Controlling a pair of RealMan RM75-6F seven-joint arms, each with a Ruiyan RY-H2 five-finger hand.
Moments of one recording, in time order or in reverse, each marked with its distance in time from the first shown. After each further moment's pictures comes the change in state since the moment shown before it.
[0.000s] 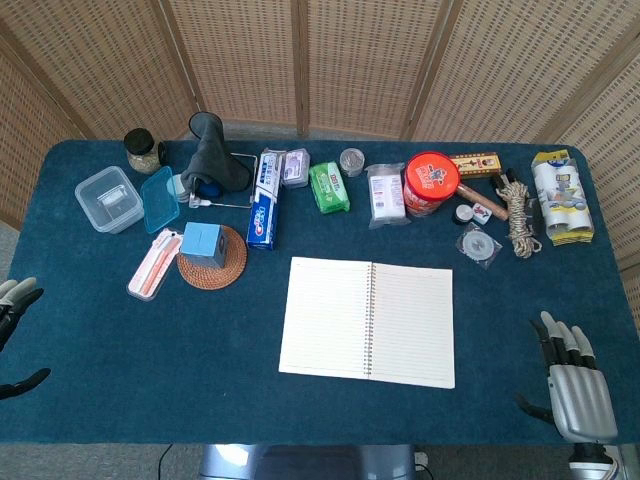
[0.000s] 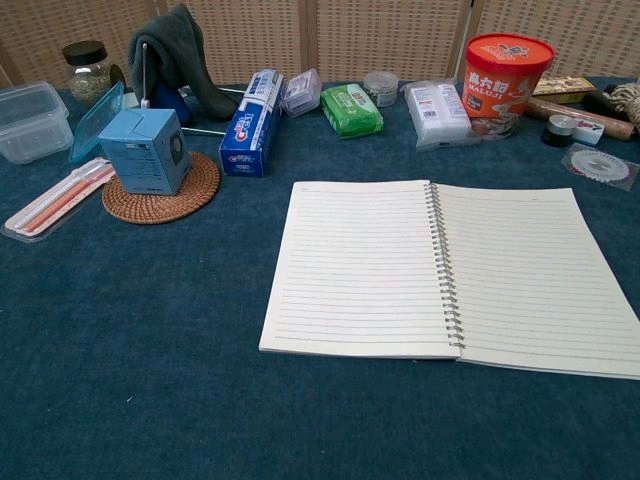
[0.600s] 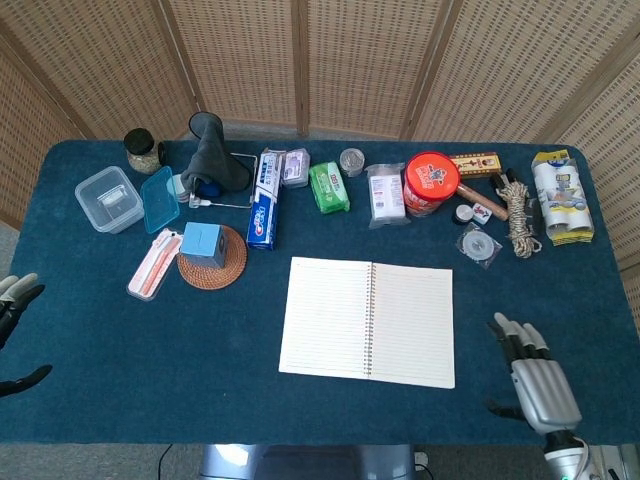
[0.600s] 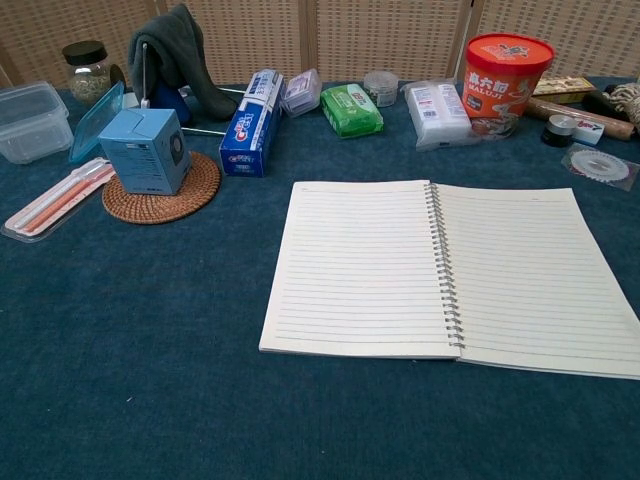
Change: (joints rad) left arm -0.007 0.018 -0.010 -0.040 -0.009 -0.014 0.021; right arm 0.115 0.055 -0.016 -0.065 -0.001 -0.238 0.120
